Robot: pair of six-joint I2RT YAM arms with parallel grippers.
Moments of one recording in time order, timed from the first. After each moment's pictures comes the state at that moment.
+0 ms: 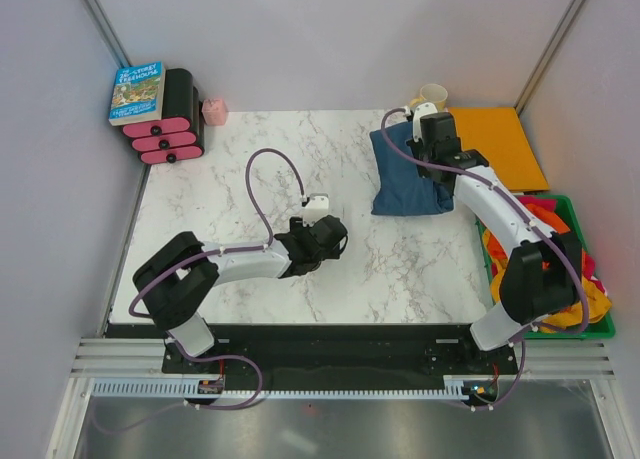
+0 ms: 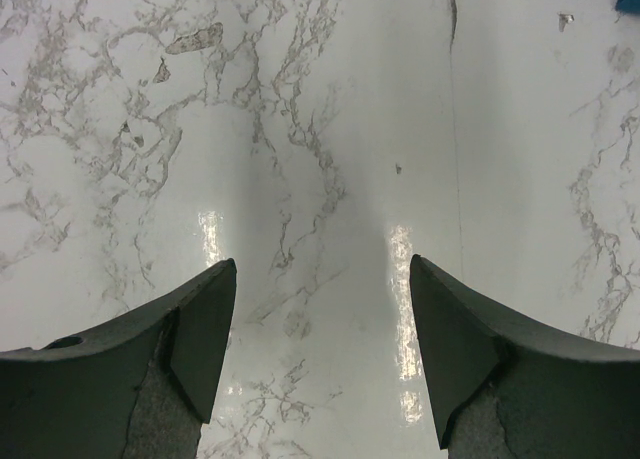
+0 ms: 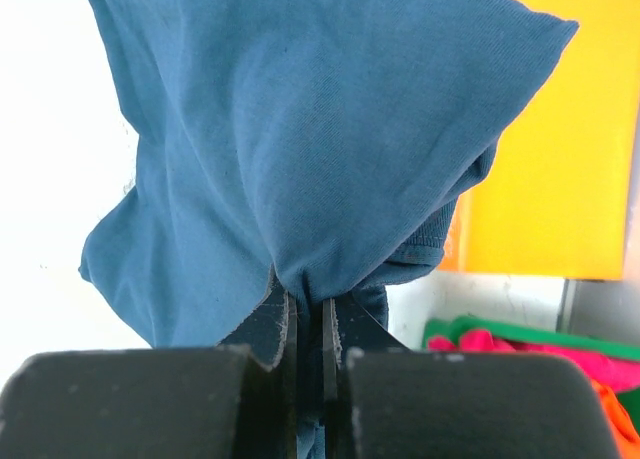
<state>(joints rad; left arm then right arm) -0.94 1.66 0.89 -0.13 -0.59 -0.70 0.28 1.57 1.32 -0.43 0.26 -0.15</state>
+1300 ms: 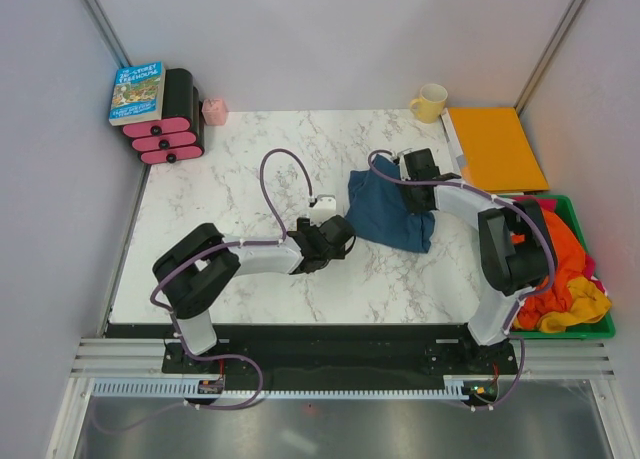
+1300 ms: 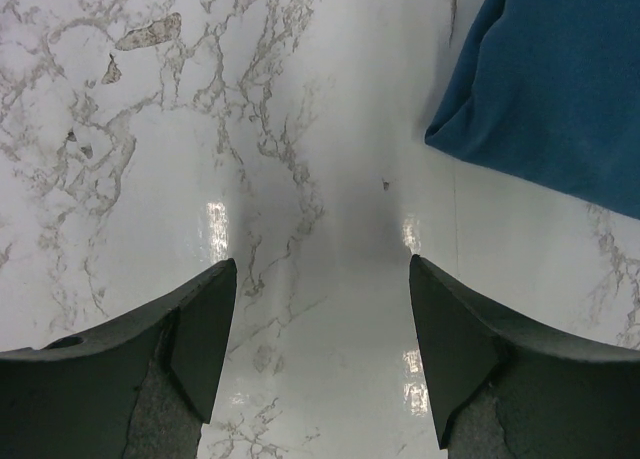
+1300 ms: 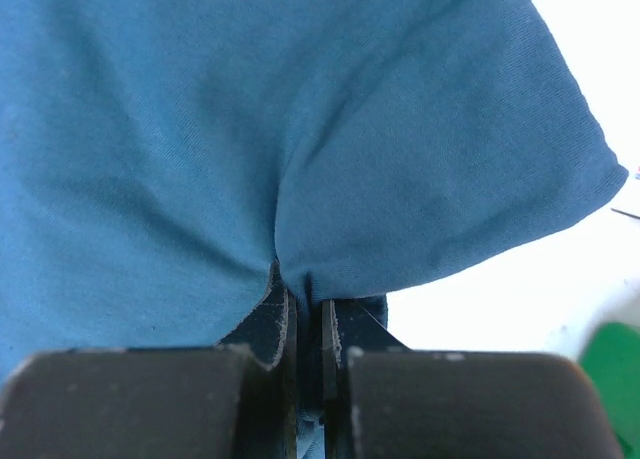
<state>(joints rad) -0.94 1.77 0.95 -0.12 -0.59 -0.71 0.28 1.79 1.12 -0.32 0.16 -0.10</state>
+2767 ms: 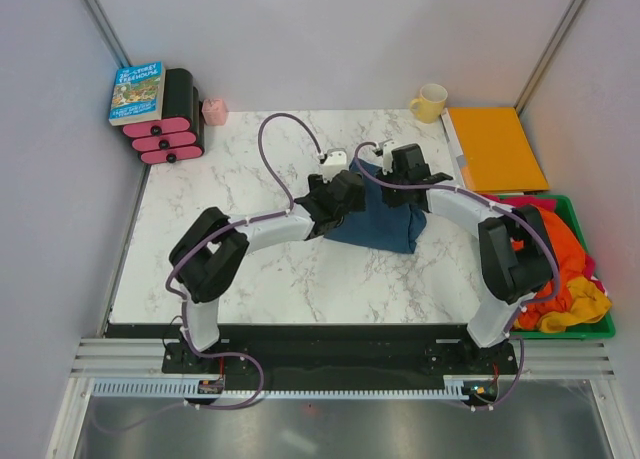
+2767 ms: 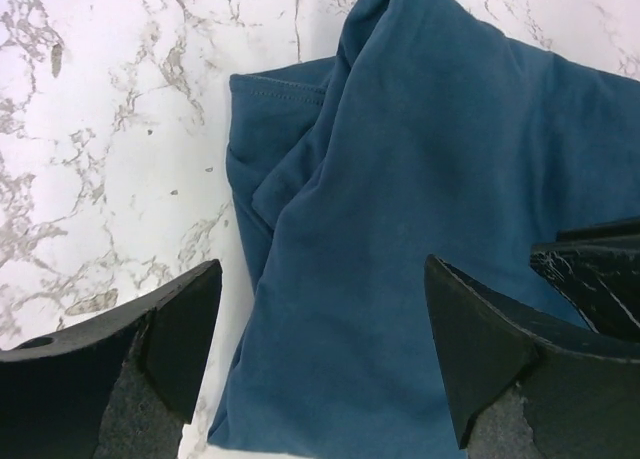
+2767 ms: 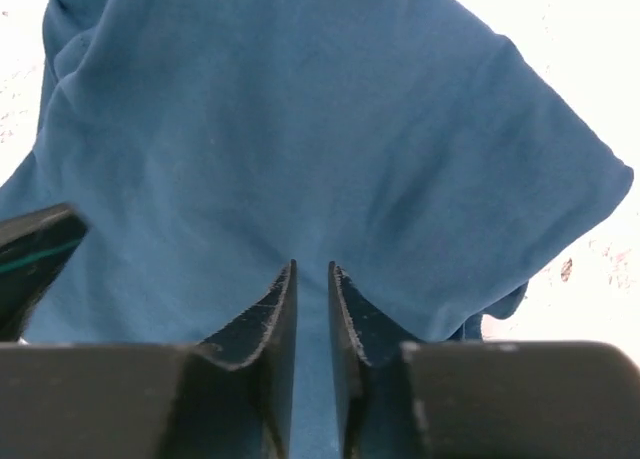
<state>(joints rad) -0.84 1.90 1.27 -0.02 -0.58 -0.61 0.37 1.75 1.15 -0.22 -0.03 -0.03</state>
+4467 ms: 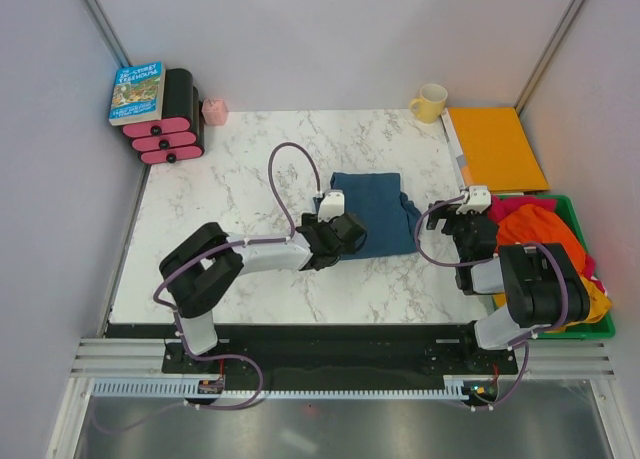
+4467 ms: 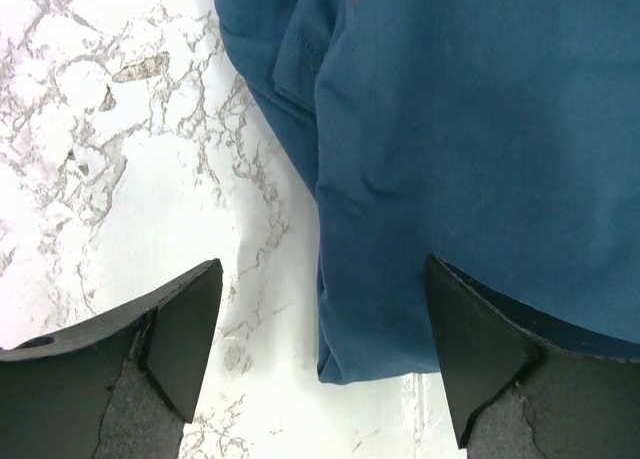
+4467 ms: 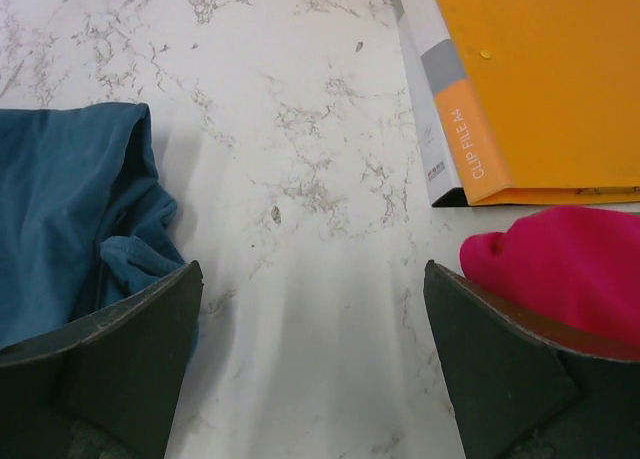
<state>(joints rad) -0.97 1.81 1.06 -0.21 -0.65 -0.75 0.01 1.54 0.23 1.18 -0.03 0.04</state>
